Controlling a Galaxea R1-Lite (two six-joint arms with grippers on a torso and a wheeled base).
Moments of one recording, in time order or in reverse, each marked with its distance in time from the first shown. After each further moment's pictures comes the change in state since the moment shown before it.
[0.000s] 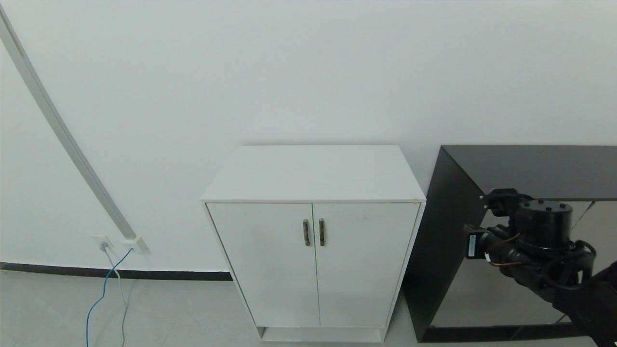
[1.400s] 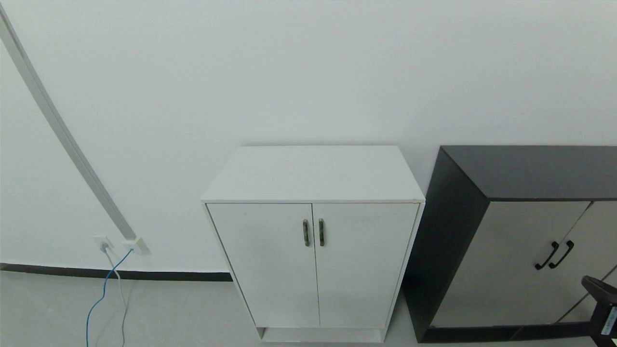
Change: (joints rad) left arm 0.000 0.000 0.000 0.000 -0.001 0.001; right arm -0.168 -0.680 0.488 0.139 0.018 -0.004
